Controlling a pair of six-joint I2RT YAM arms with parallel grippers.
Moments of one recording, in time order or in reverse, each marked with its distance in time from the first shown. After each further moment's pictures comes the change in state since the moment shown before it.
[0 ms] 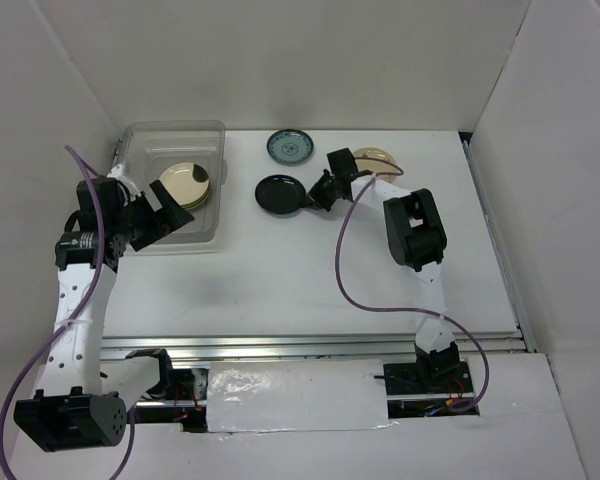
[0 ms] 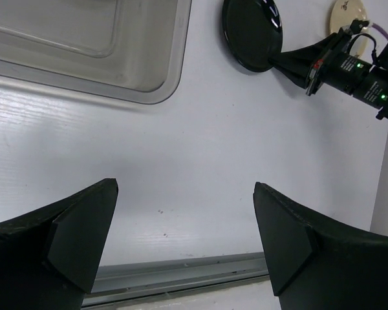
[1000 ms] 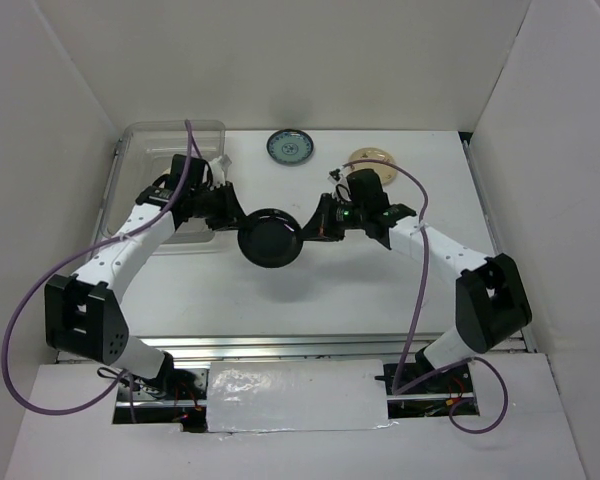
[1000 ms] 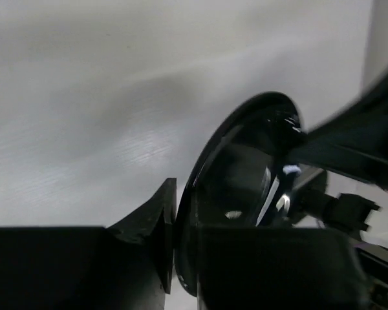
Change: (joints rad) left arm -0.358 0.473 0.098 0.189 0.151 -0.006; right arm 0.138 -0.821 -0.653 0.094 -0.275 -0.323
